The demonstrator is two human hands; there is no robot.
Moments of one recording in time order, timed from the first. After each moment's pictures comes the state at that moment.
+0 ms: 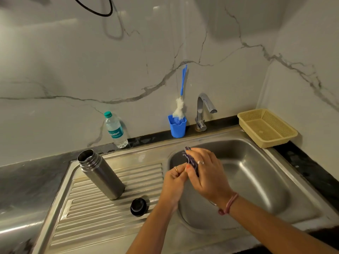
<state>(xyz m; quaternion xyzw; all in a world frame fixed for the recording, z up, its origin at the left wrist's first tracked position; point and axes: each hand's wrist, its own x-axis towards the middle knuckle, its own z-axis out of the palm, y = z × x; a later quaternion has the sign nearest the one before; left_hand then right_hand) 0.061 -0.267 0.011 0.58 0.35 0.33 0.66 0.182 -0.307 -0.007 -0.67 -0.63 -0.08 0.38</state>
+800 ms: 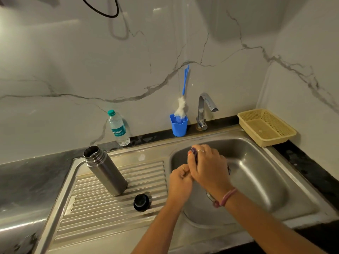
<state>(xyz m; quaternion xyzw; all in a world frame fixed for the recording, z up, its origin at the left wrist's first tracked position) 0.062 -0.276 0.000 0.67 0.40 0.33 0.53 0.168 -0.304 0.018 -0.78 -0.54 -0.09 0.30</state>
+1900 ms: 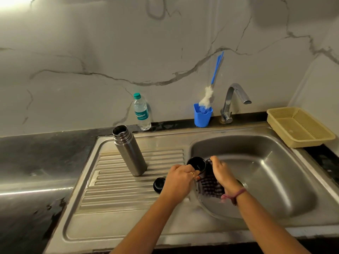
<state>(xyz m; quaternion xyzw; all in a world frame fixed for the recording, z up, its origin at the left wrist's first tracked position) -0.012 -0.232 -0.062 0.93 0.28 0.23 0.00 0.151 -0.280 -0.043 -0.75 -0.30 0.37 0.45</state>
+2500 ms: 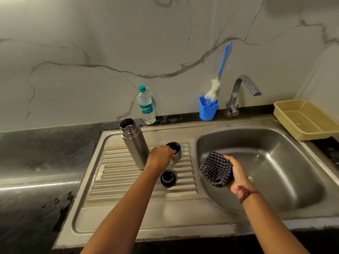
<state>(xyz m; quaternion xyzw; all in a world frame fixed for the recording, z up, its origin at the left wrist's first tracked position) -0.057 -0.142 -0.048 0.90 0.44 -0.02 0.06 0.157 -0.289 -0.078 -0.52 -0.02 0.58 0.62</state>
